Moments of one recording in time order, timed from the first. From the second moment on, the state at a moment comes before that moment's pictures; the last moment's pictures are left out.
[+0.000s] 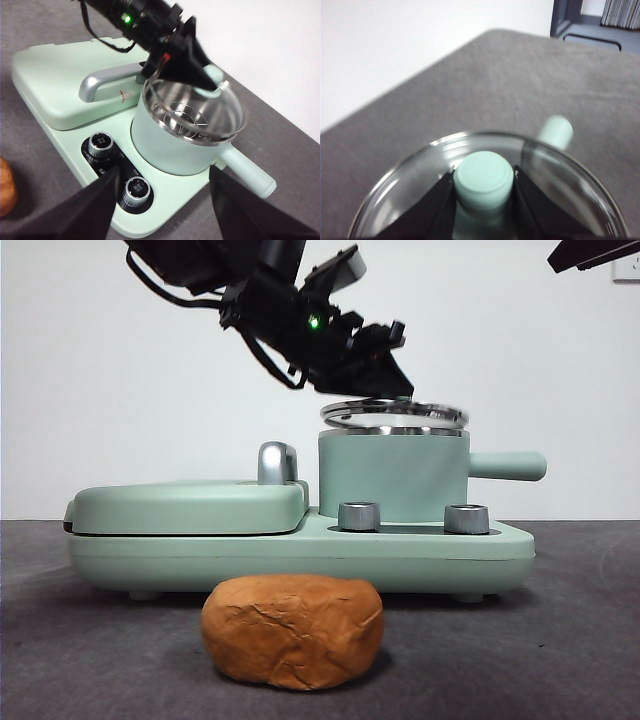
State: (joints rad) left arm -0.60 1.96 1.52 0.17 0.31 0.19; right arm 0.29 0.69 0.72 -0.38 -0.36 -0.44
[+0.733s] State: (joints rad) left arm -0.60 1.62 1.58 -0.17 0.30 0.19; right arm 0.29 0.69 0.72 -0.38 -0.37 -0.44
